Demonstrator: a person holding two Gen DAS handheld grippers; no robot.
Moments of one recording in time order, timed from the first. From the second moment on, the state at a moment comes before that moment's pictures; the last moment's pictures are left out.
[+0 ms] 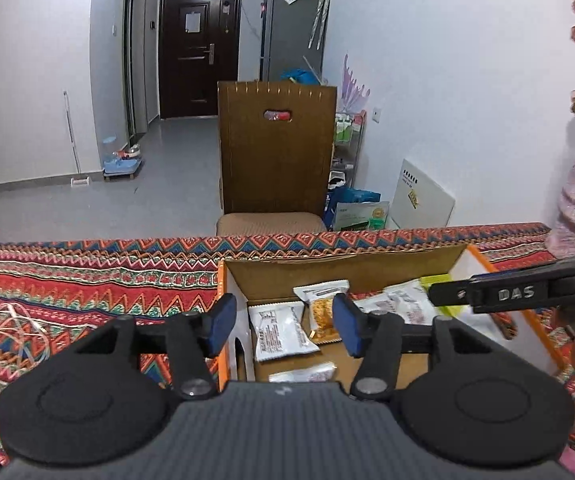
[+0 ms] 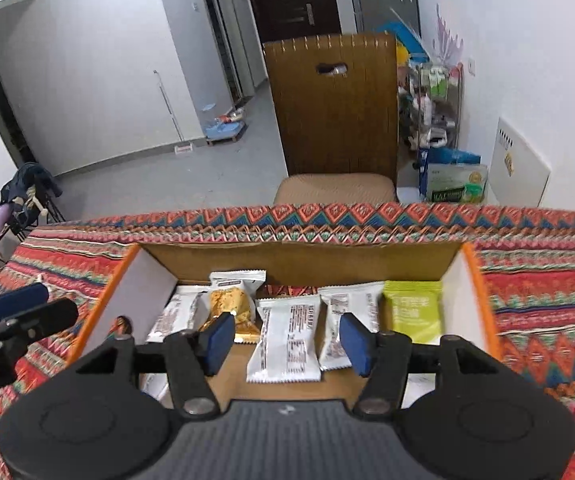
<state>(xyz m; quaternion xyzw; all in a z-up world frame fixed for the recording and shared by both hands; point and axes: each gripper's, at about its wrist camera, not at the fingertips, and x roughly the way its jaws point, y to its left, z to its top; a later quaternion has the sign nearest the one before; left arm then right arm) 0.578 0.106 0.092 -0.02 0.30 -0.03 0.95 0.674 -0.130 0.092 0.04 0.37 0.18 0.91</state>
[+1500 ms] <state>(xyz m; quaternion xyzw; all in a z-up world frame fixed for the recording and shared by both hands) 0.182 0.027 0.011 -0.04 0.28 -0.07 0.96 0.183 -0.241 -0.006 -0.06 0.23 0.18 0.95</state>
